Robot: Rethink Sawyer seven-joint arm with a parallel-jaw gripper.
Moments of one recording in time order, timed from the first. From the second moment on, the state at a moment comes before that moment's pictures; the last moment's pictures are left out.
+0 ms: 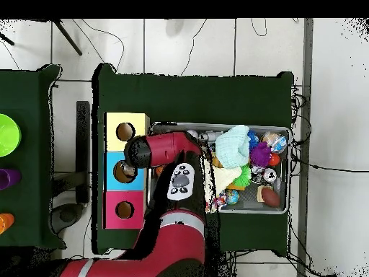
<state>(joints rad) 0.05 -0.33 -0.14 1.34 -0.16 0.47 1.93</state>
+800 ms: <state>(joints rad) -0.05 -0.37 -0.05 1.41 -0.16 0.43 1.93</state>
